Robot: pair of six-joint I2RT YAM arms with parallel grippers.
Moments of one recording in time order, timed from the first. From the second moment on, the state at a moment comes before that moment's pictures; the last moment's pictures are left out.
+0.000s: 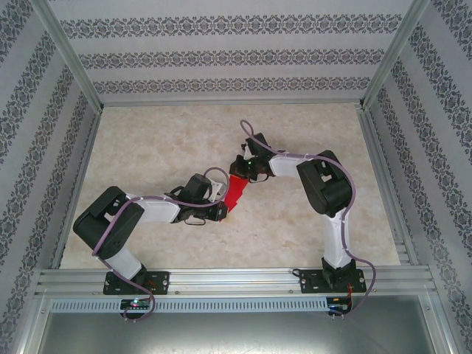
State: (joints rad) left arm -0.62 1.64 0.62 0.11 0.41 -0.43; right arm 0.48 2.11 1.28 -0.09 -0.49 0.79
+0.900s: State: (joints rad) left arm -0.62 1.44 0.78 -0.26 0.39 -0.44; right arm 0.41 1.71 1.06 -0.17 -0.48 0.68
